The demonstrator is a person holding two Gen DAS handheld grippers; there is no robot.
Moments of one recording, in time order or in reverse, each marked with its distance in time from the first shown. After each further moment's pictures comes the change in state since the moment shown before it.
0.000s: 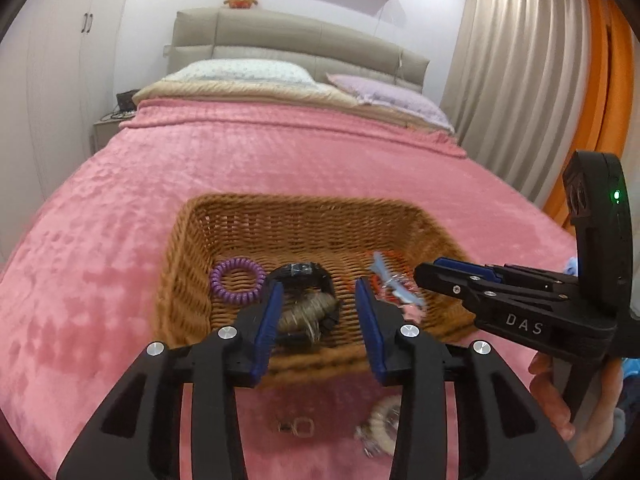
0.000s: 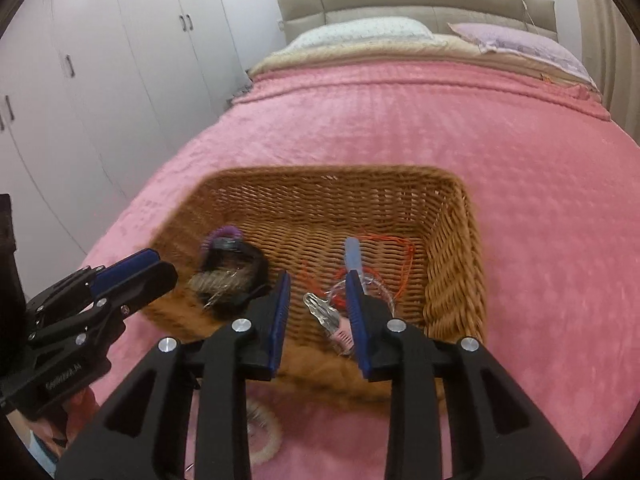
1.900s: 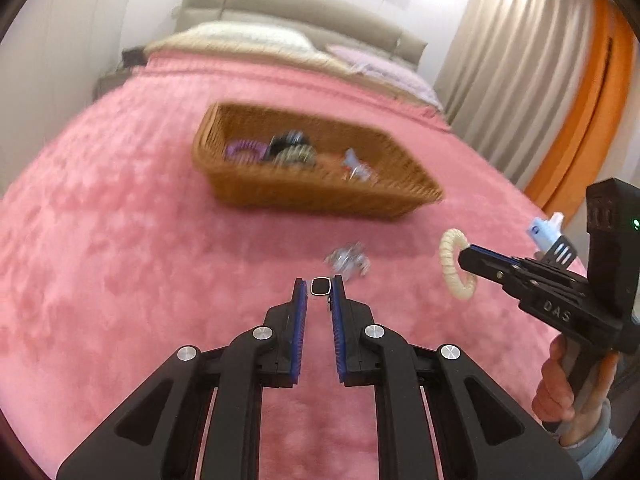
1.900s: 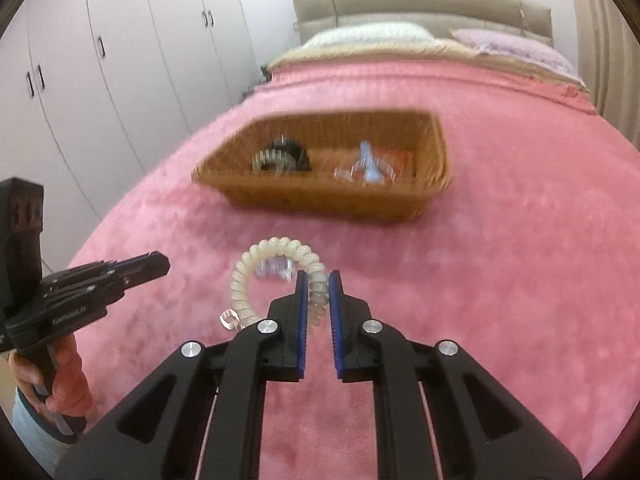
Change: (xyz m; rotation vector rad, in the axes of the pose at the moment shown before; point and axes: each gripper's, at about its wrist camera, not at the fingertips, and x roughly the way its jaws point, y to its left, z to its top) left arm -0.088 -0.004 -0.091 -0.063 0.089 -0.053; right arm -0.088 0.024 -0.104 -0.032 -0.029 -0.007
